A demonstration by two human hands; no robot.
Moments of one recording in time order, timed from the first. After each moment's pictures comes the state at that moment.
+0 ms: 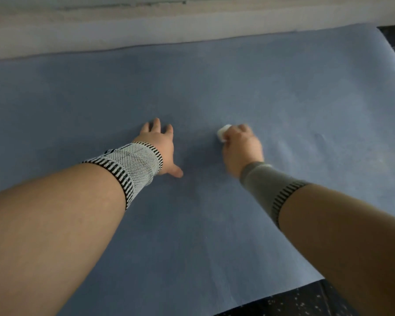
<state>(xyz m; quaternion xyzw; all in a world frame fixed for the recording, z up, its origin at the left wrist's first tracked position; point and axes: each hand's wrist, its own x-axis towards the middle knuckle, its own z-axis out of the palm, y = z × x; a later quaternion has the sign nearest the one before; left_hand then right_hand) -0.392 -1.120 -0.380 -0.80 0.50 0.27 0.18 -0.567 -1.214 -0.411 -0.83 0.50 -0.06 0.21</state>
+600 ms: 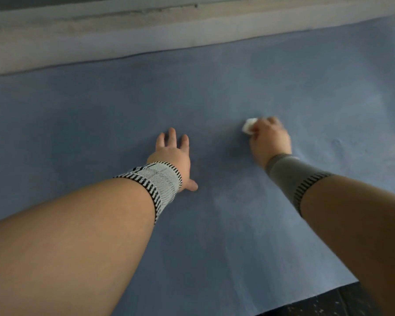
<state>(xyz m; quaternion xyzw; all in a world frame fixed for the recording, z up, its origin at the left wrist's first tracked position) -0.390 -1.116 -0.376 -0.79 0.50 0.29 0.18 -0.560 -1.256 -0.407 -0.81 0.55 -0.09 0.18</state>
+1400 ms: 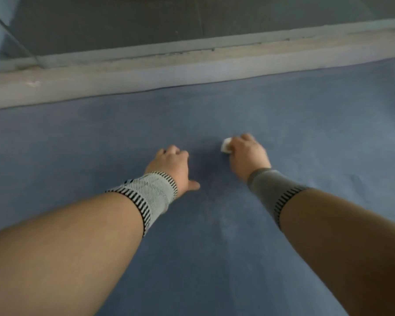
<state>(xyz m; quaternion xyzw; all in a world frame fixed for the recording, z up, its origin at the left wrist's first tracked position) -0.358 -1.127 -0.371 -0.84 0.48 0.25 0.08 -0.499 -1.259 -0.415 -0.88 0.43 -0.08 0.20</state>
